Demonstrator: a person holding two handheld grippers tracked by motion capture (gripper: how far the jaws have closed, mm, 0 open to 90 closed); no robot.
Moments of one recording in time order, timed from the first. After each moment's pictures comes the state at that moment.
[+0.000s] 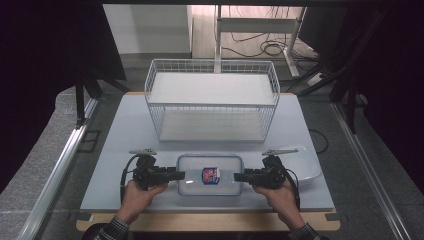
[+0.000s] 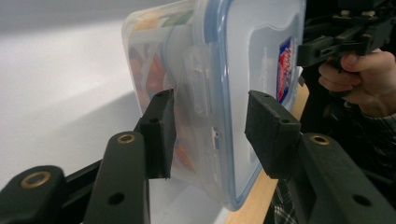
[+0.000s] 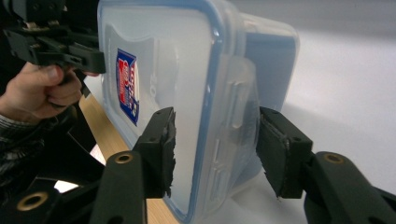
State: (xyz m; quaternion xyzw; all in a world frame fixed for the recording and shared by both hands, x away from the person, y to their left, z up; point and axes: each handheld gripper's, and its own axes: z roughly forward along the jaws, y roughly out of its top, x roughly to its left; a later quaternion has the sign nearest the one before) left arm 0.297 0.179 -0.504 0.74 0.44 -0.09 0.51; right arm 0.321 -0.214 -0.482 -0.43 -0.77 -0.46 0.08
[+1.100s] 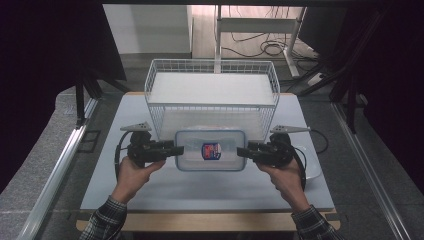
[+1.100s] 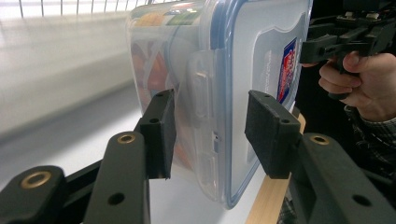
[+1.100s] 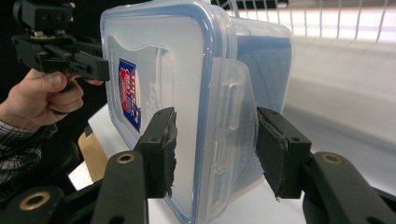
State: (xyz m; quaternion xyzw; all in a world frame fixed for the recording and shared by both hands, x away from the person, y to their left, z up) left arm 0.327 0.183 -0.424 0.74 0.39 -0.02 0.55; right arm 0.341 -0.212 -0.403 -0.37 -0.77 -0.52 -0.01
